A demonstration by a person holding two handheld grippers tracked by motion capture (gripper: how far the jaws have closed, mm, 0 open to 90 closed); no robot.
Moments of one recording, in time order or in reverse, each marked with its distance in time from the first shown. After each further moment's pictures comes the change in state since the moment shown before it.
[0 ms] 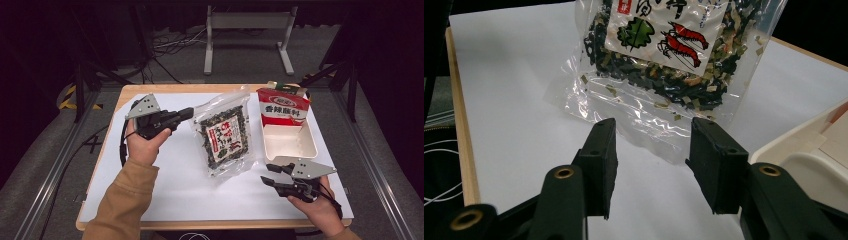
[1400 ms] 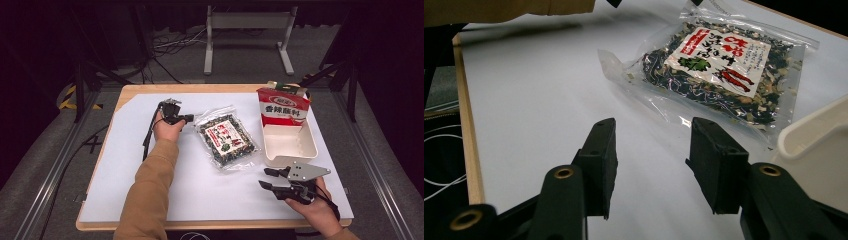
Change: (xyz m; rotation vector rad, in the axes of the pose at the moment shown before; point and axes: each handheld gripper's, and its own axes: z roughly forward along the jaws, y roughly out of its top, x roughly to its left) left arm 0.126 -0.108 0.104 0.415 0.261 -0.373; right arm 0.001 -0.013 0.009 0.041 0.034 0.010
